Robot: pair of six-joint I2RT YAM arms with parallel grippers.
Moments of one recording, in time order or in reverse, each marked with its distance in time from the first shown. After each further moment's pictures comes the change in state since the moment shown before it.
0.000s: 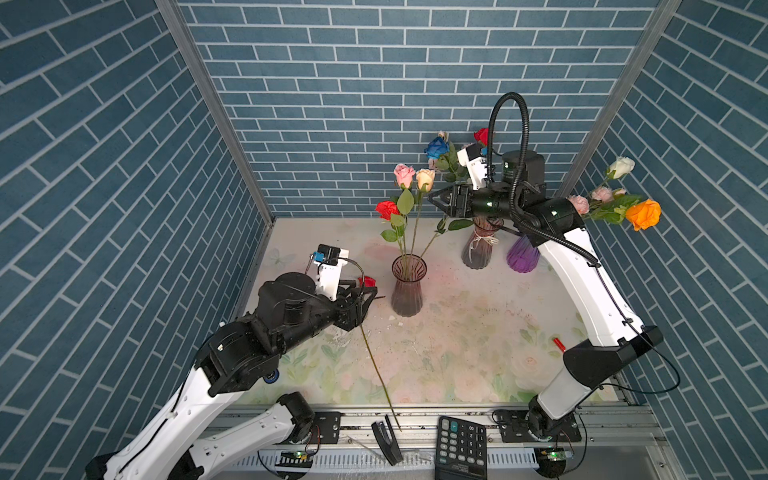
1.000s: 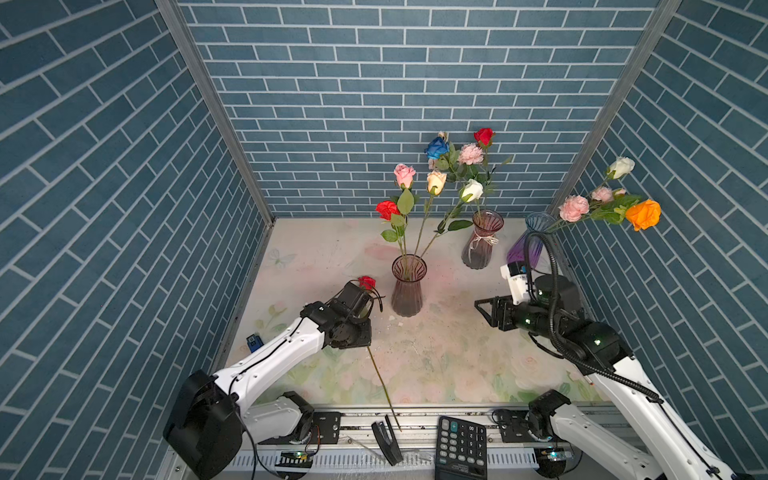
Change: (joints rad) left arm 0.217 0.394 -0.491 0.028 0.158 -0.259; right arm -0.010 -0.964 -1.325 0.046 0.326 0.048
